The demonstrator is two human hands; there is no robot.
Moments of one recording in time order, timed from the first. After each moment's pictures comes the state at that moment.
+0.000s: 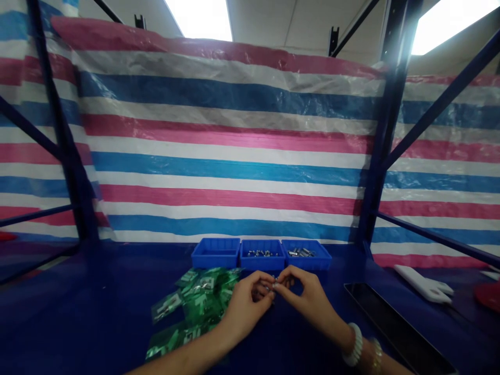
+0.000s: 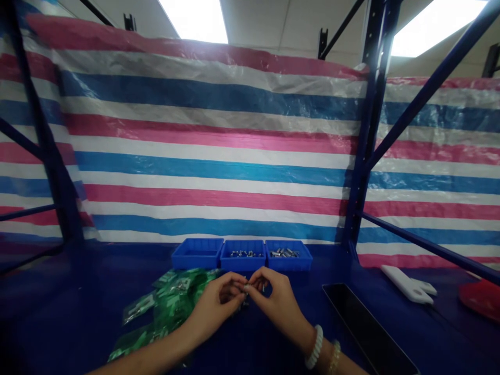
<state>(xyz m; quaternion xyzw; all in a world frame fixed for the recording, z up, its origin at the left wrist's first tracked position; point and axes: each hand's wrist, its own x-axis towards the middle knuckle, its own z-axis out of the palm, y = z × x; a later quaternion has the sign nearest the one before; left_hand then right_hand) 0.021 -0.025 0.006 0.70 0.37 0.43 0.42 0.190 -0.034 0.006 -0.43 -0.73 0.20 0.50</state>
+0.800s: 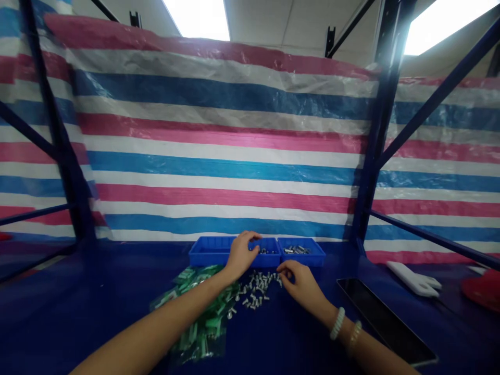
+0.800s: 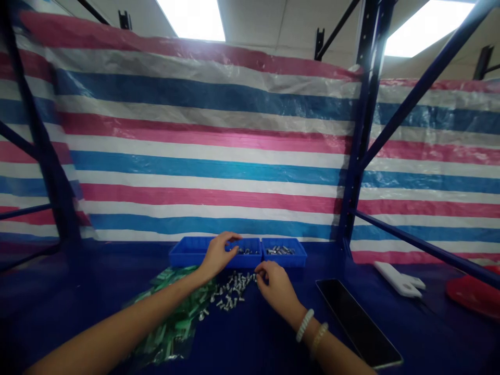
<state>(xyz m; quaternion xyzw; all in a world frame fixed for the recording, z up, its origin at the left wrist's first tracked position) 0.029 0.061 0.038 0.78 0.38 0.48 0.11 0.210 -0.003 -0.016 -0.51 -0.74 0.10 0.42</state>
